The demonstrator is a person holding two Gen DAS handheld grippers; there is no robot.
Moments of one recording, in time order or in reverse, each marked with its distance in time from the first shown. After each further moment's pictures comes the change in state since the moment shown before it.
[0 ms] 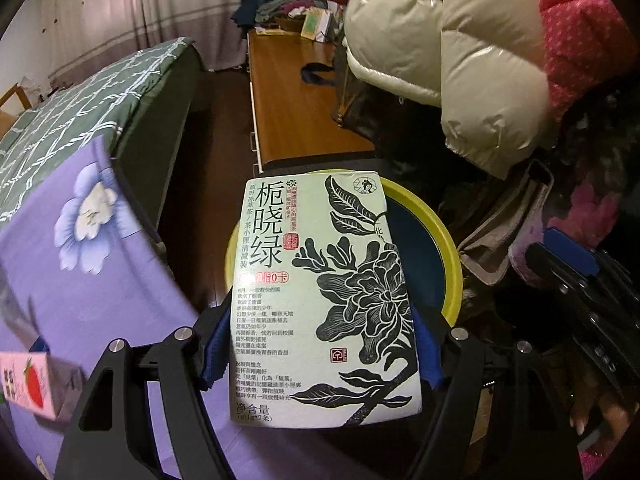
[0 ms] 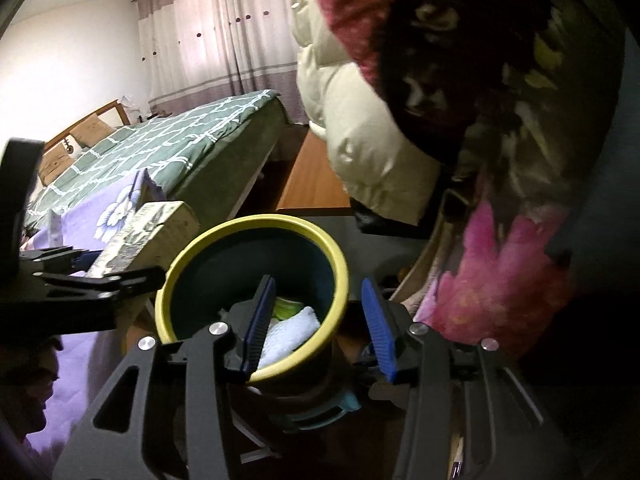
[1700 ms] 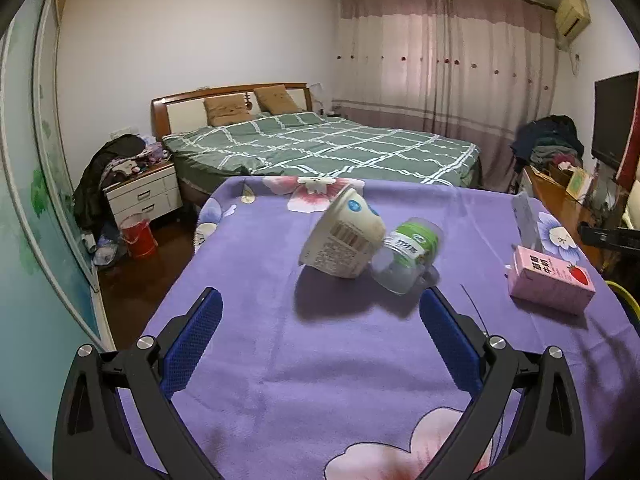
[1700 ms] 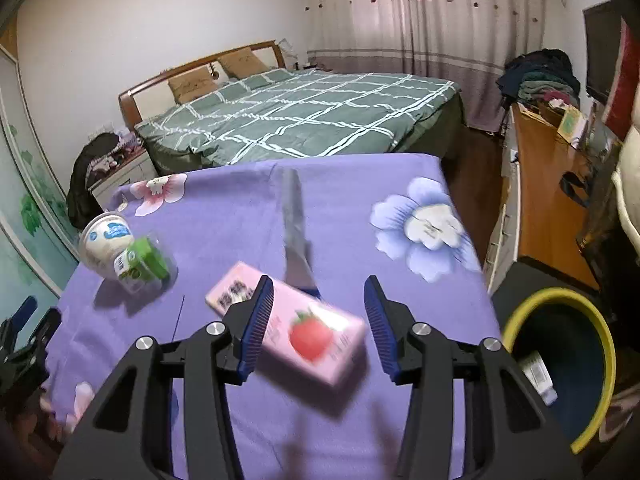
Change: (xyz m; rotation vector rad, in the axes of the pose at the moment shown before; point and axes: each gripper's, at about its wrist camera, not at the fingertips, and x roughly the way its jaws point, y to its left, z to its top) left arm -0.246 0.303 -0.302 -0.605 -0.430 0.748; right arm 0.050 0.357 0.024 -0.379 0.115 0.431
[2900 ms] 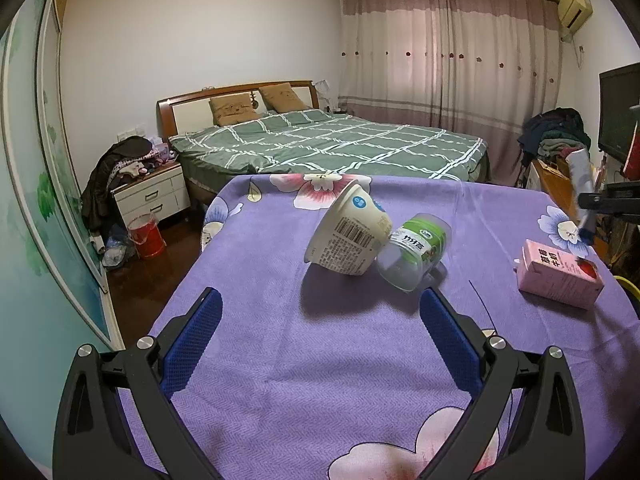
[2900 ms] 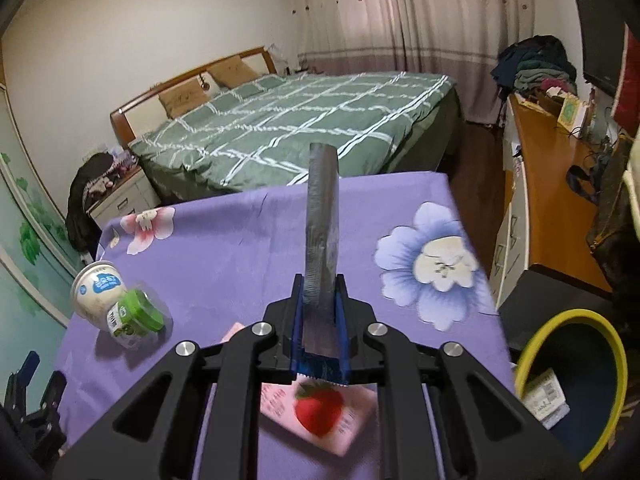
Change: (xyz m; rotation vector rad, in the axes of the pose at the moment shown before) left arm -0.006 -0.012 -0.002 0.025 0.005 0.036; right arm -0.004 -0.027 0.027 0.086 -0.038 0.019
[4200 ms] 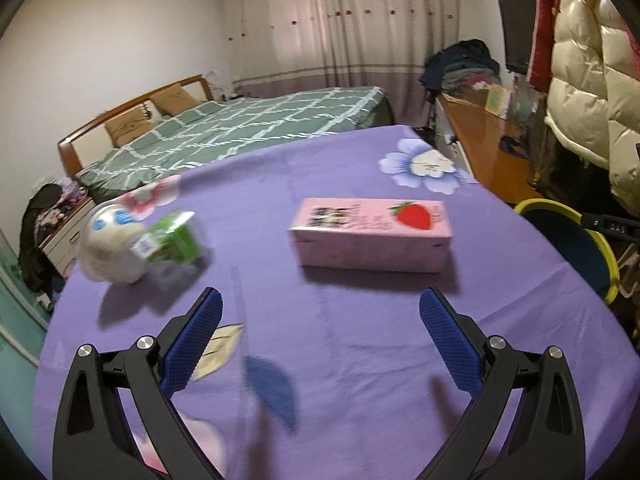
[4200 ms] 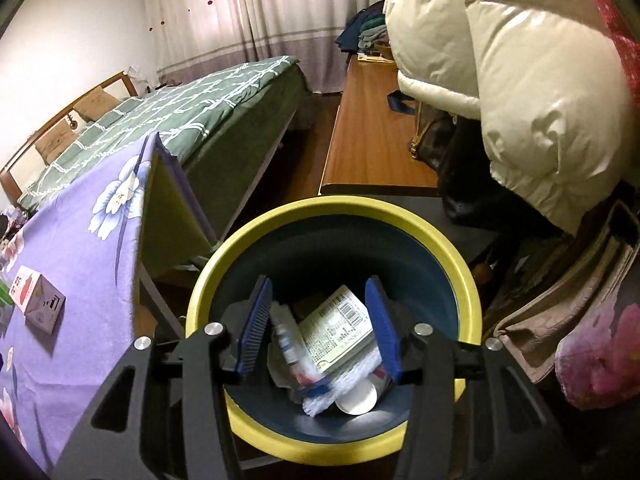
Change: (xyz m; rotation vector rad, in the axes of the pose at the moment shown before) left arm -0.015 -0.208 -0.009 0.289 0.107 -0.266; right arm -0.066 -0.226 -0.115 0.283 0.015 -0.390
